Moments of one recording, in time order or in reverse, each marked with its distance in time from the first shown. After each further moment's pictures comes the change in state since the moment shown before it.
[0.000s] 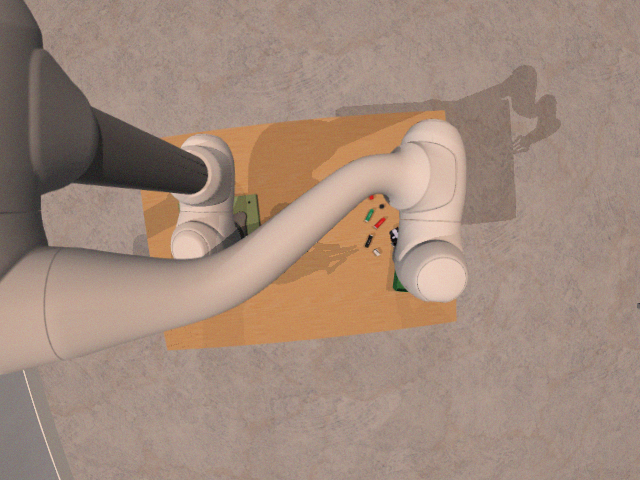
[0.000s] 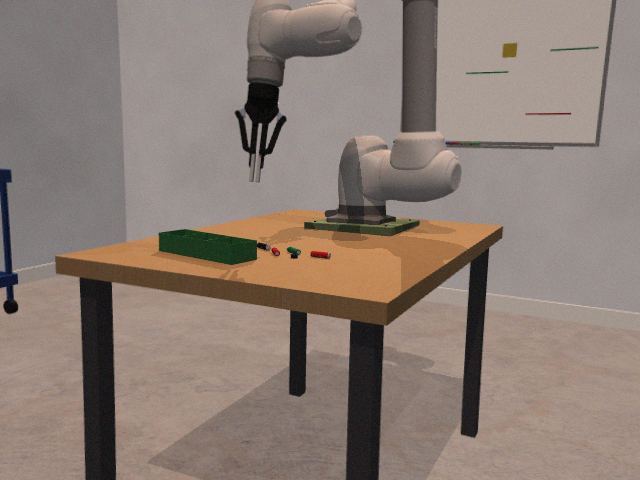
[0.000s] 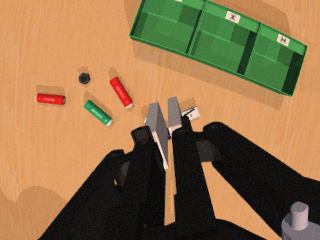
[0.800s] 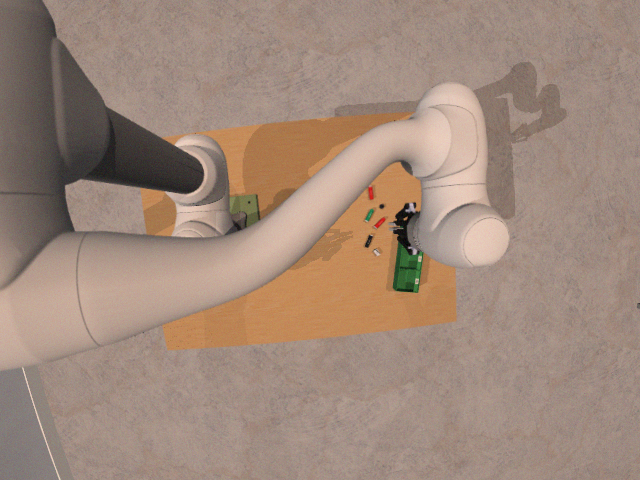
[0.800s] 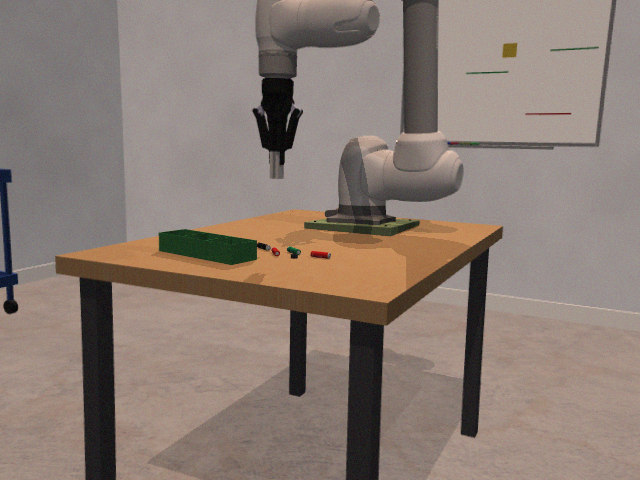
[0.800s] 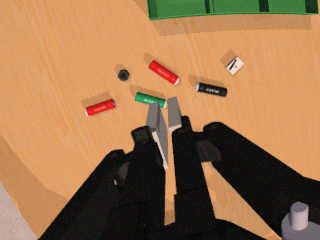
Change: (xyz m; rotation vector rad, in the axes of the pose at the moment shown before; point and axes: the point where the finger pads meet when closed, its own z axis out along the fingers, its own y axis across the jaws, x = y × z) arm 0.021 -0.053 -0.012 0.053 -0.153 0.434
